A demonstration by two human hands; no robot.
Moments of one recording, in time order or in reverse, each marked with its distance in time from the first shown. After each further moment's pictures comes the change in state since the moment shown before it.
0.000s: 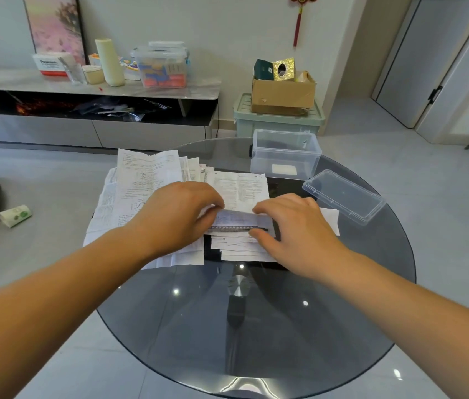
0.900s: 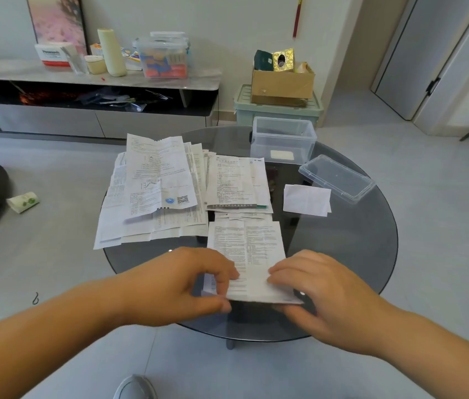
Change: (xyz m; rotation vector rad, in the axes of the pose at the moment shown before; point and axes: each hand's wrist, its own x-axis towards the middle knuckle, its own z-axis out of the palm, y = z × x) left_hand -0.104 0.059 -0.021 -0.541 -0.534 -0.075; right_hand -0.125 -0.012 -0.007 0.089 -0.180 -0.253
